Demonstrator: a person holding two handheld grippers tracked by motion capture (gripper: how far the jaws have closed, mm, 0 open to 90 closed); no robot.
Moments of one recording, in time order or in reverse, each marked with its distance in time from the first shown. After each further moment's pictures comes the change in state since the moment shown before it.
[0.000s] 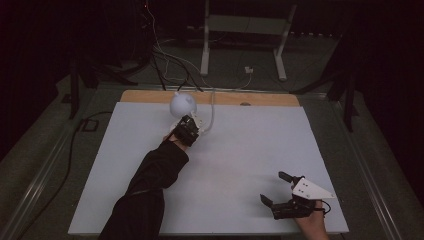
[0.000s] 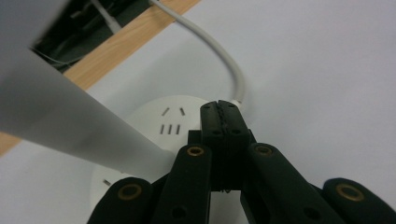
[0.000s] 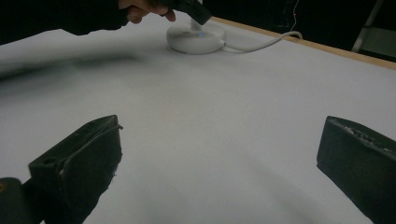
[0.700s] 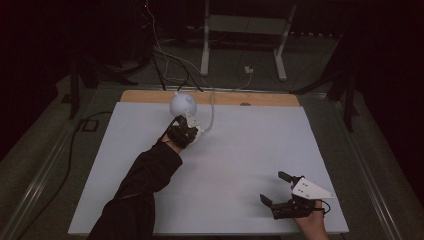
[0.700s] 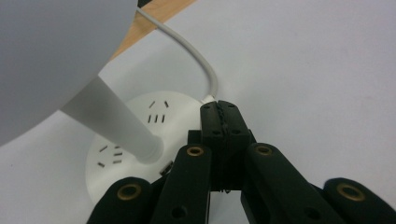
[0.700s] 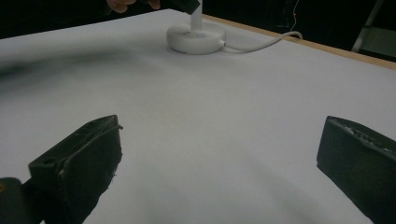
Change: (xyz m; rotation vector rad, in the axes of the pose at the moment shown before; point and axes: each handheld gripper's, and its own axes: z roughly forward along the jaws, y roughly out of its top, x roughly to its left) left arm 0.008 -0.003 -0.033 -0.027 -0.111 -0.010; right arm 0.000 0.000 0.001 -0.002 0.001 0.002
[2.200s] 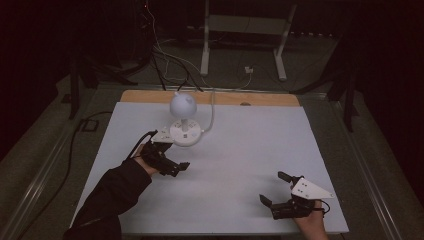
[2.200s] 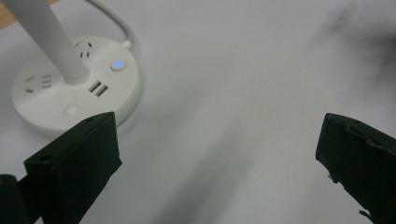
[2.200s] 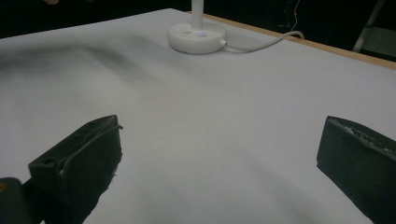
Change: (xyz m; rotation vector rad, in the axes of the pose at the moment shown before) left arm 0.010 -0.056 -0.082 -0.025 -0.349 -0.044; right arm 0.001 0.000 0.001 0.003 0.002 -0.004
